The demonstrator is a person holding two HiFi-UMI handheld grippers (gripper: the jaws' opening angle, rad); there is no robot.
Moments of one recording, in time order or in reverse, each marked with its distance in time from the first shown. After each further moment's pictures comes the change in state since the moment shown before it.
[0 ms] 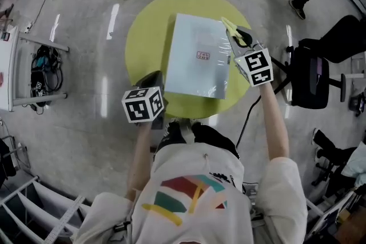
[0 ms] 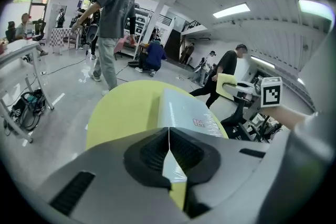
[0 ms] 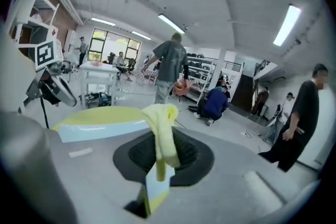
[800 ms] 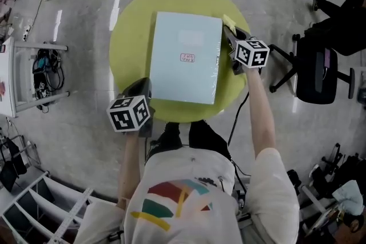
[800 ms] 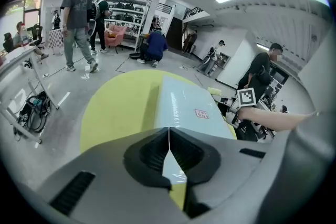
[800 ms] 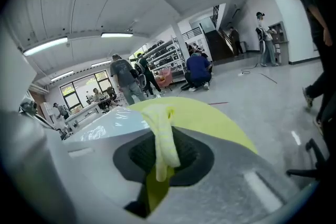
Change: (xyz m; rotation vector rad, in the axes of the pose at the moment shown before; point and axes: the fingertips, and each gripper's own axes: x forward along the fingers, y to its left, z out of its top) left arm 0.028 -0.016 -0.013 0.026 0.117 0.068; right arm 0.064 -0.066 -0.164 0.703 0.002 0.055
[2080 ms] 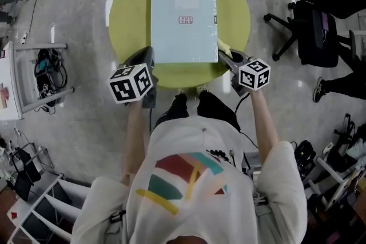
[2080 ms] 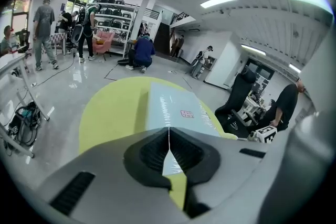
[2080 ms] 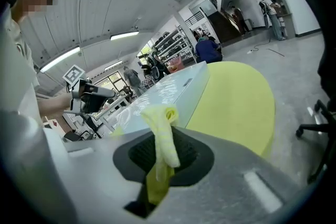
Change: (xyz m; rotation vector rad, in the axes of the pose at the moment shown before) left arm -0.027 -0.018 -0.002 0.100 -0.052 -0.097; right arm -0.147 0.137 -0.154 0.118 0.110 0.176
